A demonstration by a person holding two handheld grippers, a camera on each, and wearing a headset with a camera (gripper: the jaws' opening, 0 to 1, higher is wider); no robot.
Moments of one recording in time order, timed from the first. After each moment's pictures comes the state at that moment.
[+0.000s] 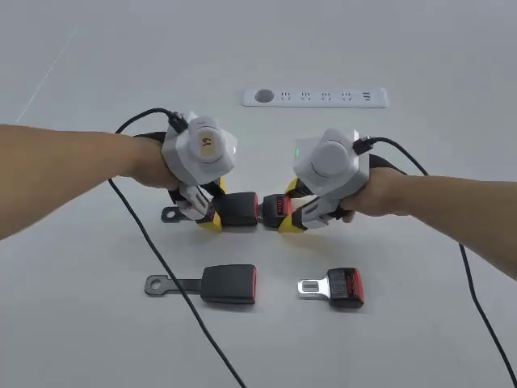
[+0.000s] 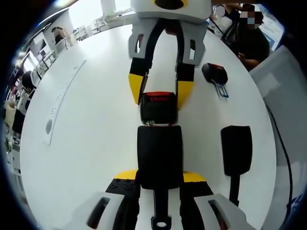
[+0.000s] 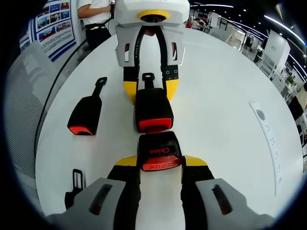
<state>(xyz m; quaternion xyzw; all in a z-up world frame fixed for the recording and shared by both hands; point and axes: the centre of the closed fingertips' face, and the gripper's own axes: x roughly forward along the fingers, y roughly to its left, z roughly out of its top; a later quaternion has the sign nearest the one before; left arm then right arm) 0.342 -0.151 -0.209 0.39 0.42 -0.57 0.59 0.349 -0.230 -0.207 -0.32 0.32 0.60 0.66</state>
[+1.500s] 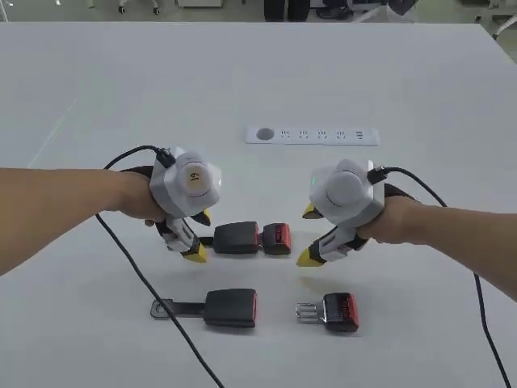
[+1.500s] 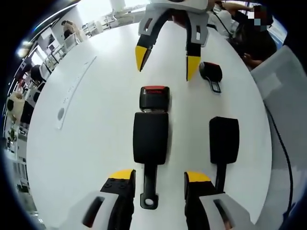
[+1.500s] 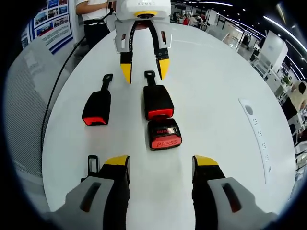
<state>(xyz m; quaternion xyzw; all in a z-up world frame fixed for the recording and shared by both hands) 0.321 -0.121 -0.182 0.40 0.43 -0.53 0.62 0.332 -0.267 -0.180 -0.34 0.33 0.57 0.67</state>
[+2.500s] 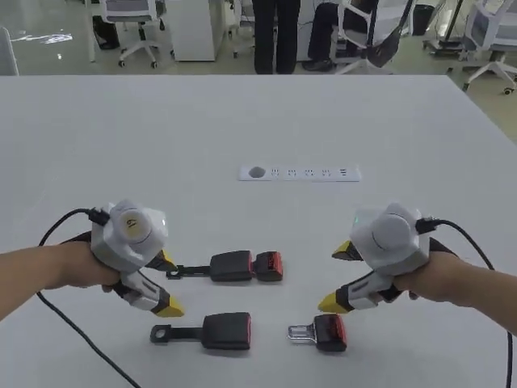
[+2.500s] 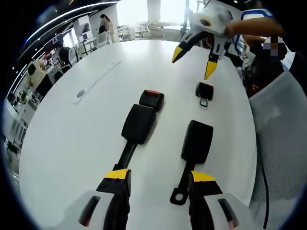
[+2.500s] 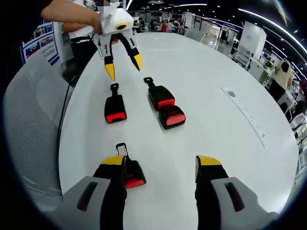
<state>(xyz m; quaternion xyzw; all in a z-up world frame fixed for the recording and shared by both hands) 0.268 -0.090 -0.160 0.27 0.42 -0.47 0.73 0.281 -0.318 -0.150 -0.27 0.32 0.52 0.74</state>
